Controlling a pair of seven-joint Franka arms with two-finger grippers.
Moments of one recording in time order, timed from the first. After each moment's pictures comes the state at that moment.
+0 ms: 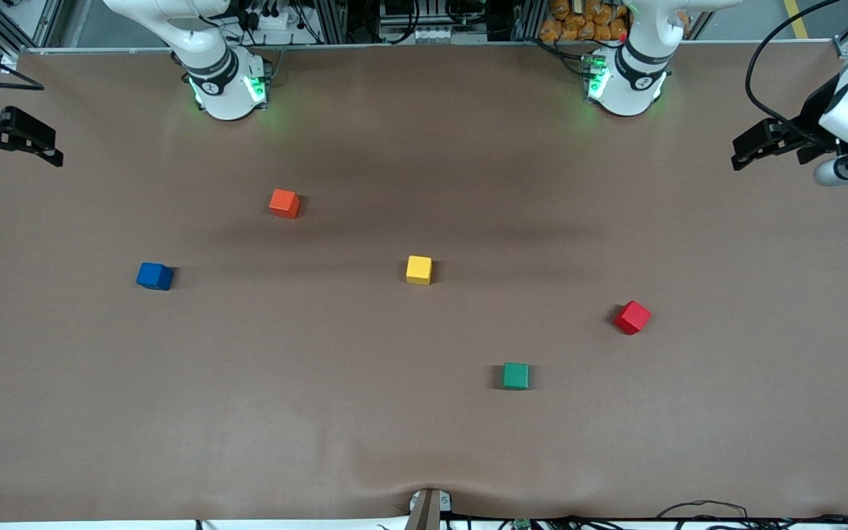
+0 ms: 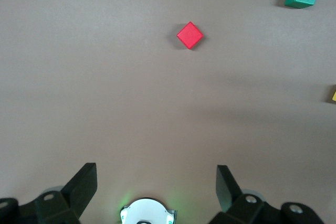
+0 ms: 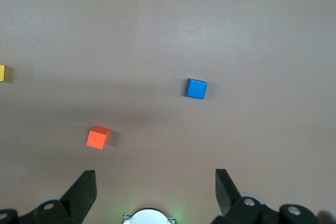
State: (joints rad) left arm -0.04 -0.08 -0.06 -1.64 0.03 1.48 -0.20; right arm -0.01 -0.05 -0.01 -1.53 -0.01 1.40 -0.13
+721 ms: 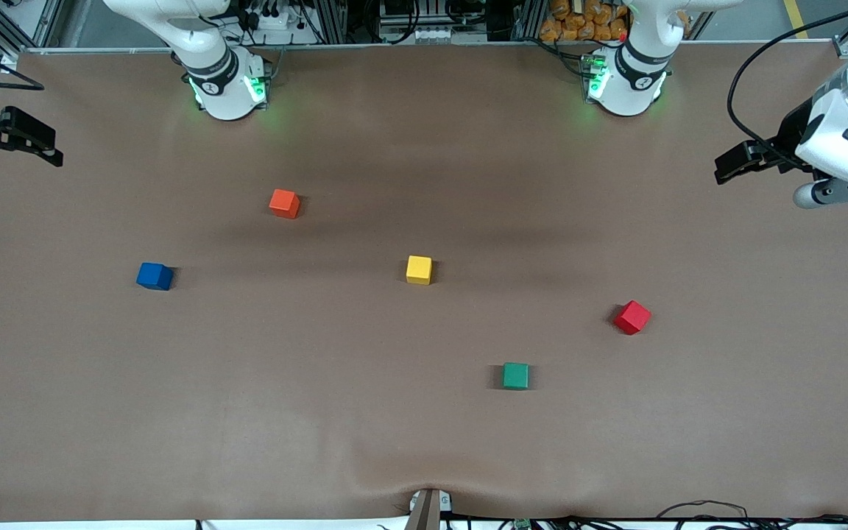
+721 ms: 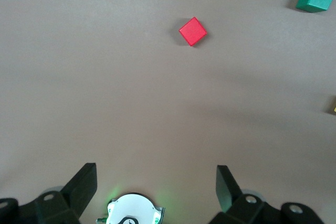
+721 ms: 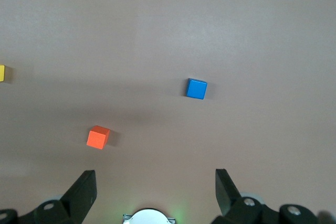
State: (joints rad) left arm -0.03 -0.04 -0.08 -1.64 0.03 1.48 -0.30; right arm -0.01 -0.05 -0.01 -1.53 -0.01 1.40 -0.13
